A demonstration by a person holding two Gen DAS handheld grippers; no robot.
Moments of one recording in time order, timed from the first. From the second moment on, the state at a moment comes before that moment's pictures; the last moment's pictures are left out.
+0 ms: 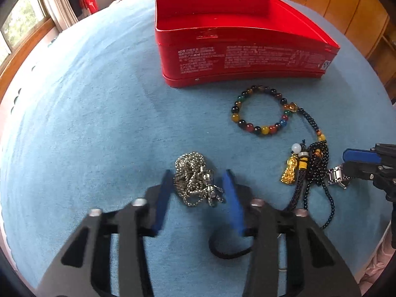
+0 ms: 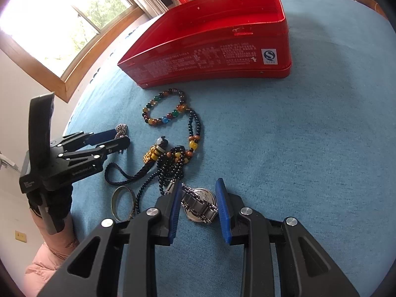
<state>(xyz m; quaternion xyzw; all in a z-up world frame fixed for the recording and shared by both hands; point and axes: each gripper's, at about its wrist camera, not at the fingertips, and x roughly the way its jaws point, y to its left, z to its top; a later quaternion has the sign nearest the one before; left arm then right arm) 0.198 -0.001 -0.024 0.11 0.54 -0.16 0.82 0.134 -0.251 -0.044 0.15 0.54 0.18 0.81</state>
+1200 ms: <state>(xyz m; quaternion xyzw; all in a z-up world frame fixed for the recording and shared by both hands) 0.178 0.018 -0.001 0.05 0.52 -0.19 0.83 0.125 -0.230 -0.044 0.09 0.56 0.20 0.80</state>
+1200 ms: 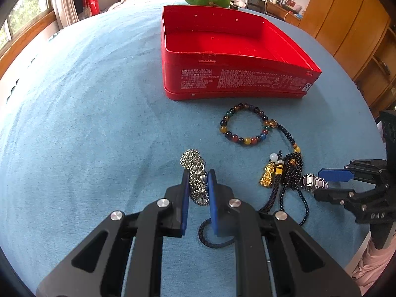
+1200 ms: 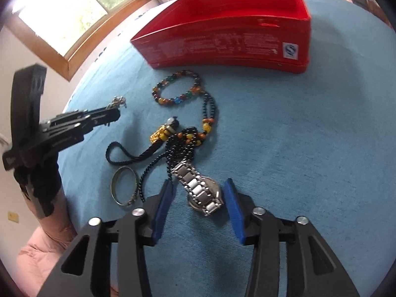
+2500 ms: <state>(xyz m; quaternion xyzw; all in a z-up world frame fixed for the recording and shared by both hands) 0.162 0.004 0.007 0.08 0.50 -0.19 0.84 0.112 -0.240 -0.013 0.06 0.51 0.16 0.84</state>
